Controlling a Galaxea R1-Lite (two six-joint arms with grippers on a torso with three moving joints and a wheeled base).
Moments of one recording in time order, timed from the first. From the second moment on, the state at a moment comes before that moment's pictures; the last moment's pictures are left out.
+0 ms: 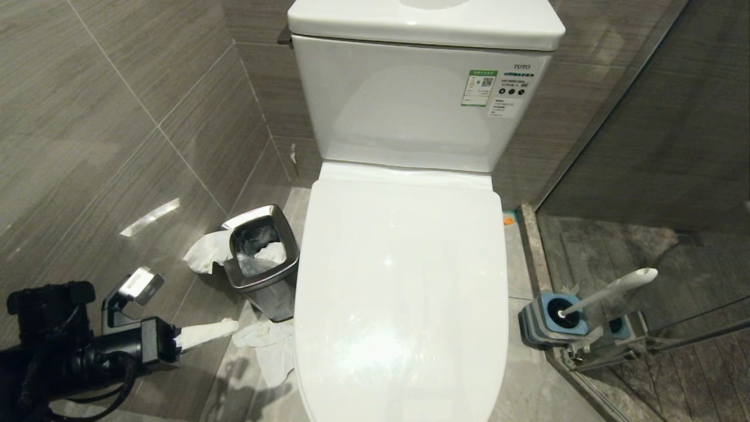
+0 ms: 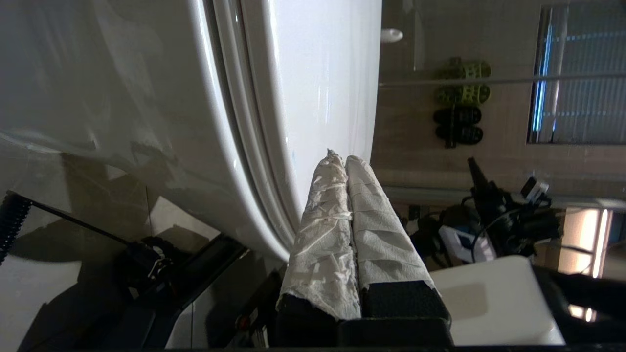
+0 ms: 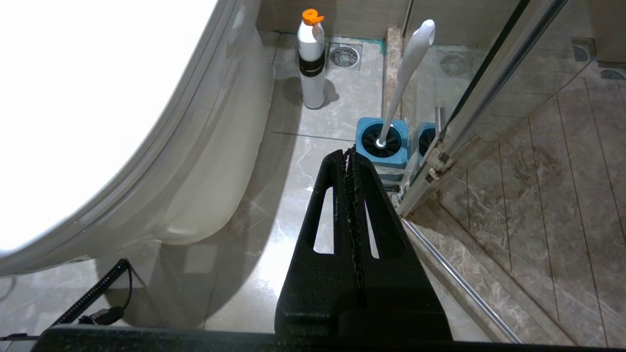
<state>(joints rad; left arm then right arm) 0.20 1.85 -0.34 -0.98 -1.29 -0.43 0.00 0.00 0.00 0.00 -0.02 0.07</state>
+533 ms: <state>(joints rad) 0.20 2.04 -0.27 -1.09 -1.33 -0.27 0.00 0.00 0.00 0.00 -0.02 0.07</state>
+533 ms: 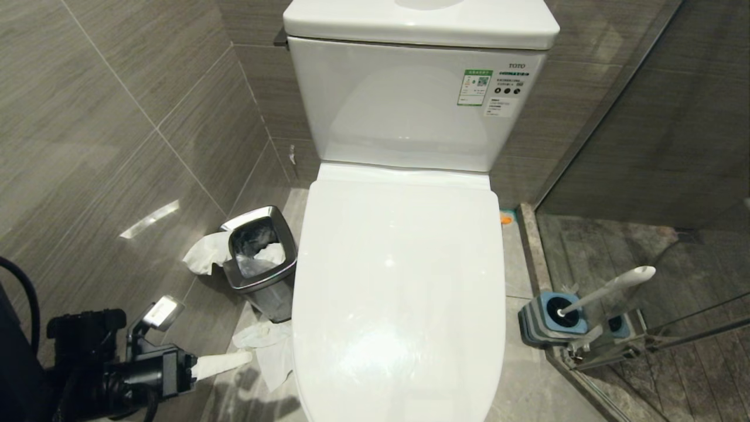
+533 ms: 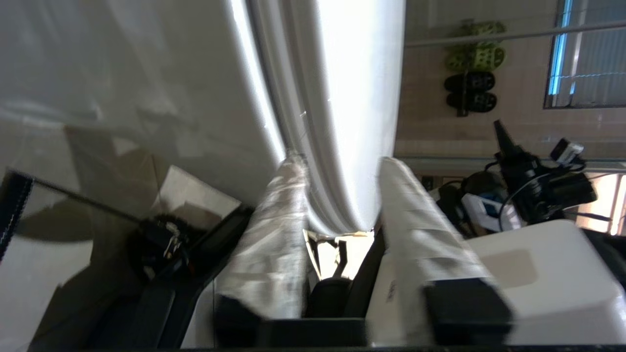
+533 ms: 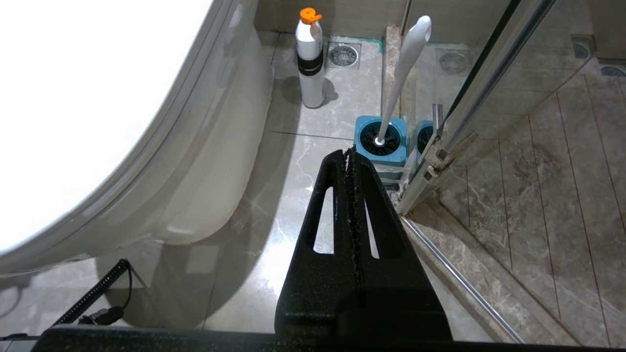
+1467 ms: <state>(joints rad) 0.13 2.17 -0.21 -1.40 -1.32 -0.34 0.00 0.00 0.00 0.00 -0.02 0.07</state>
